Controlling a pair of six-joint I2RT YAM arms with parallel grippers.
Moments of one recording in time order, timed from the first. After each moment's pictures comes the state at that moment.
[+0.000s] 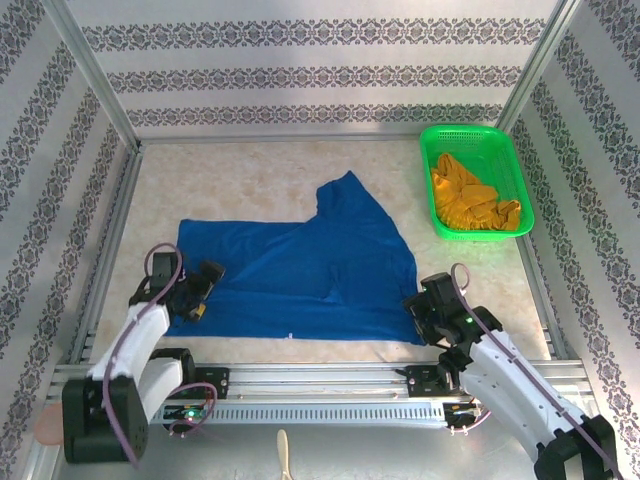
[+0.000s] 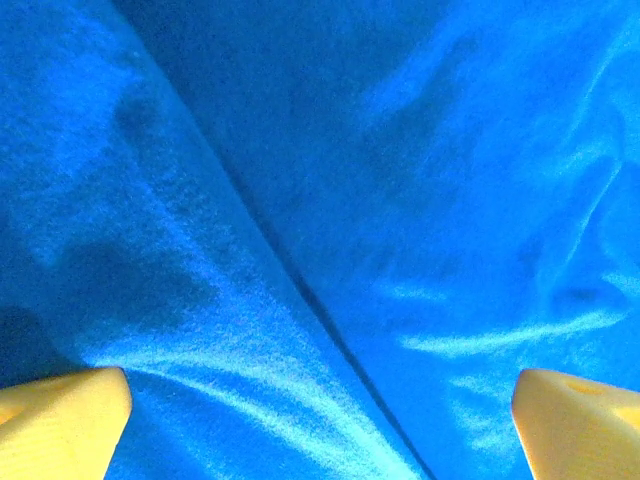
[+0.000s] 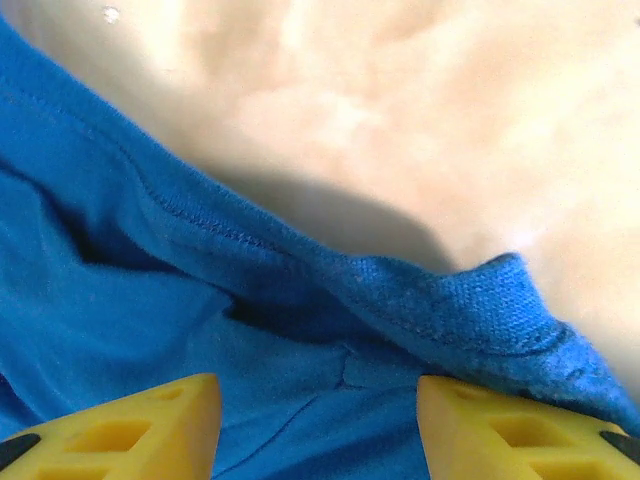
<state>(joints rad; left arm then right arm) 0.09 0.86 0.35 -0.54 0.25 -1.02 0.39 0.61 0.29 -0.79 -0.05 1.46</state>
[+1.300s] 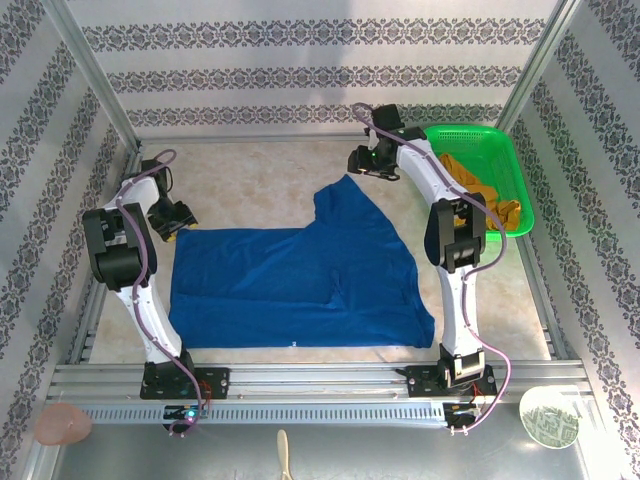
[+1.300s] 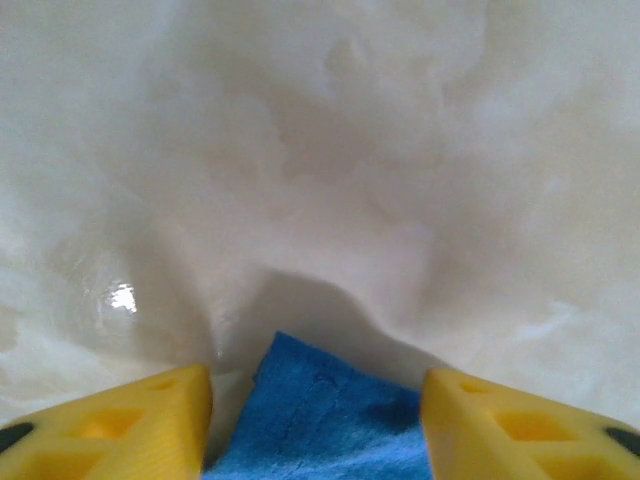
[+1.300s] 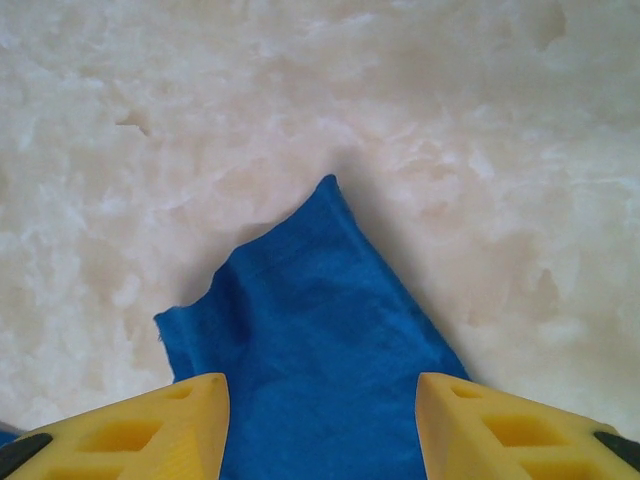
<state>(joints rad) 0.27 2.04 1.49 -0.89 0.10 -0.37 0.24 2.30 2.13 -0.89 -0.23 0.34</state>
